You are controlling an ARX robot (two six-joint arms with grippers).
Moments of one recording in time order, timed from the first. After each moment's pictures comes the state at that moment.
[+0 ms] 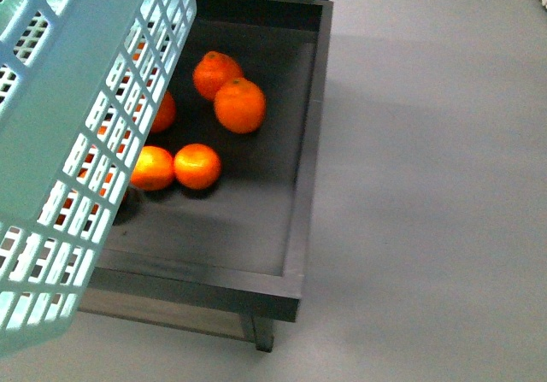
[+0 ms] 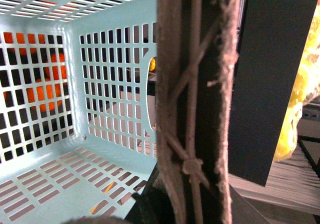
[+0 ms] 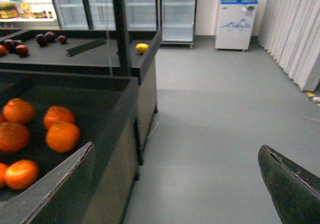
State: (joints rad) left arm 0.00 0.89 0.77 -0.10 0.05 -1.55; right arm 0.00 0.00 0.02 0.00 0.00 0.00
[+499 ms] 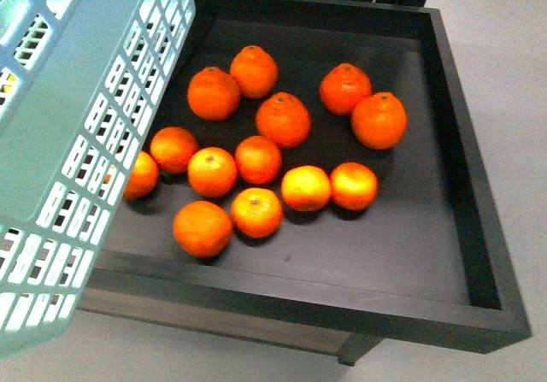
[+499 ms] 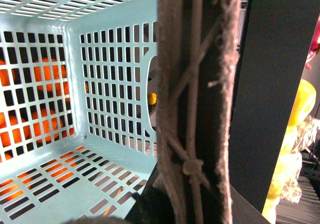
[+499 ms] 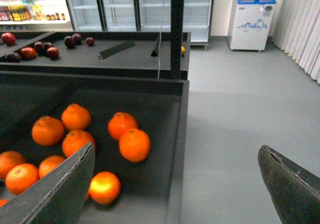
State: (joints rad) left arm 0.00 0.89 0.77 -0.10 0.04 -1.54; right arm 0.00 0.00 0.02 0.00 0.00 0.00
